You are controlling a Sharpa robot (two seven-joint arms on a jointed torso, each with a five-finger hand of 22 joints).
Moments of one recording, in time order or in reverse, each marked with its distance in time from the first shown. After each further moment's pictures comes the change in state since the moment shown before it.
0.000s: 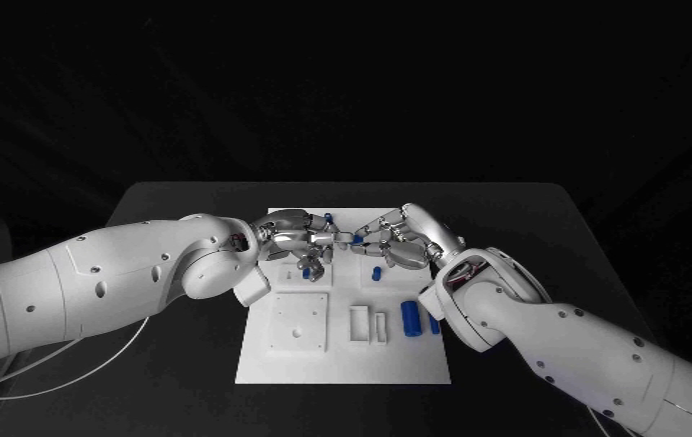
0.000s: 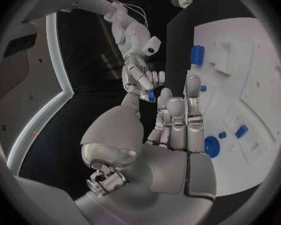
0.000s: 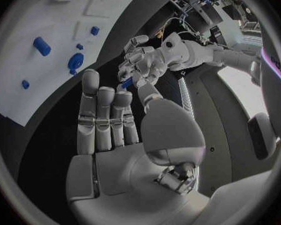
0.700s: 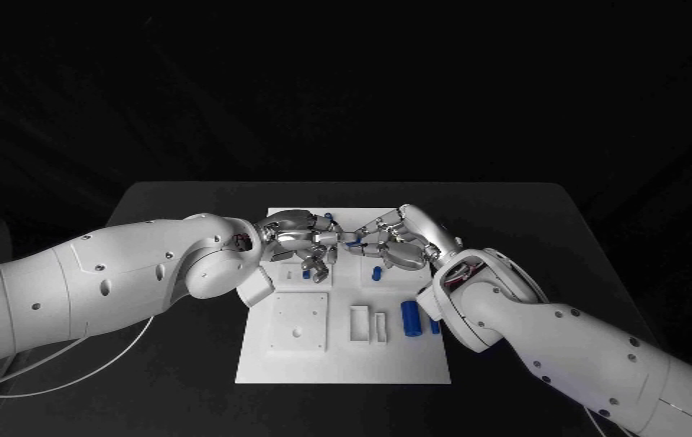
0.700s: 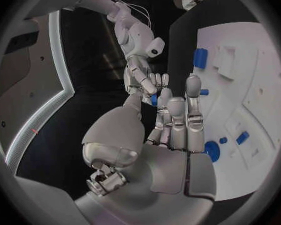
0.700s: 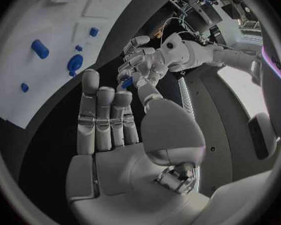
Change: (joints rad) left arm 0.000 0.012 0.000 -0.002 0.020 0.017 -0.002; left_hand 0.024 0.047 0.031 -0.011 0.007 0.004 -0.004 -0.008 -0.022 0.002 -0.002 -0.003 -0.010 -0.002 0.002 0.000 -0.002 0.000 -0.002 0.002 0.000 0.000; right arm -0.002 0.010 0.000 -0.007 0.002 0.005 -0.001; right_hand 0.000 0.000 0.003 0.003 0.000 0.000 0.000 0.000 -0.001 -0.002 -0.001 -0.004 0.000 0.000 0.000 0.000 0.000 0.000 0.000 0.000 0.000 -0.001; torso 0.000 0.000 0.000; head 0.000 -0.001
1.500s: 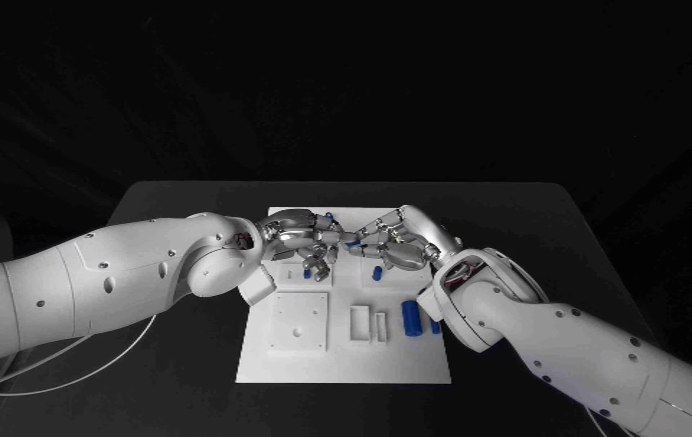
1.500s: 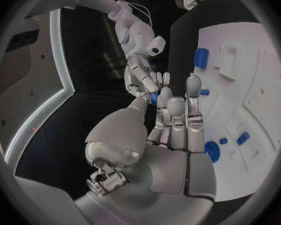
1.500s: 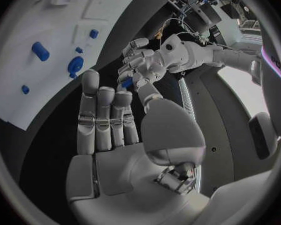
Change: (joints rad) left arm 0.000 0.008 -0.001 -0.011 0.013 0.006 0.001; left_hand 0.015 0.067 0.091 -0.079 0.004 0.027 -0.012 -0.005 -0.001 0.020 -0.012 -0.009 0.000 0.000 0.000 0.000 -0.002 0.000 0.000 0.000 0.007 0.000; right arm 0.000 0.001 0.001 0.000 0.001 0.015 -0.006; right_hand -0.001 -0.001 0.000 0.000 -0.001 0.000 0.000 0.000 0.001 0.001 0.001 0.000 0.000 0.000 0.000 0.000 0.000 0.000 0.000 0.000 -0.004 0.000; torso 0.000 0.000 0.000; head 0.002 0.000
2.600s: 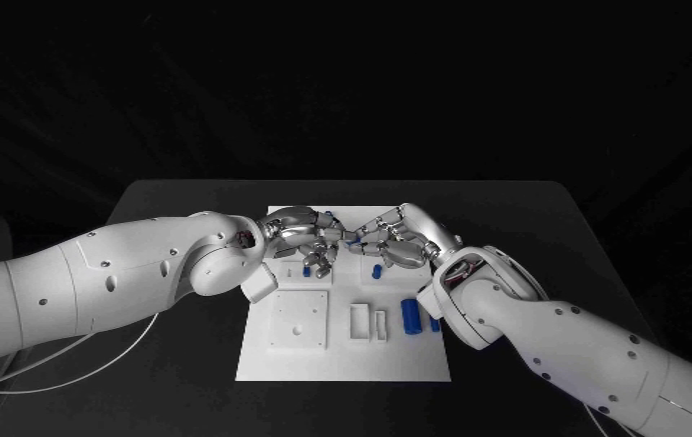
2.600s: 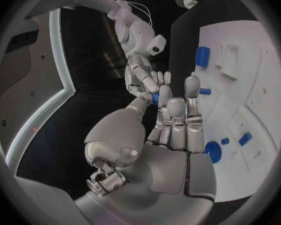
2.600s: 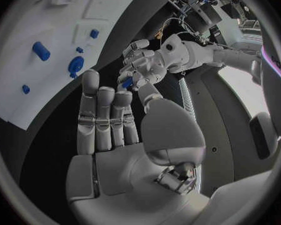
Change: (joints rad) left arm -0.001 0.007 -0.001 0.000 0.002 -0.018 0.009; left_hand -0.041 0.029 0.177 -0.094 0.136 0.064 0.023 -0.033 0.096 0.109 -0.027 -0.067 0.020 0.035 -0.033 -0.015 0.013 0.000 0.011 -0.025 0.020 0.001; right arm 0.001 0.001 0.001 -0.002 0.001 0.001 -0.002; right_hand 0.000 0.000 -0.004 0.001 -0.003 0.002 -0.002 0.000 -0.001 0.000 0.000 -0.004 -0.002 0.000 0.000 0.000 0.000 0.000 0.000 0.000 0.000 -0.001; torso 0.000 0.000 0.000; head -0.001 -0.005
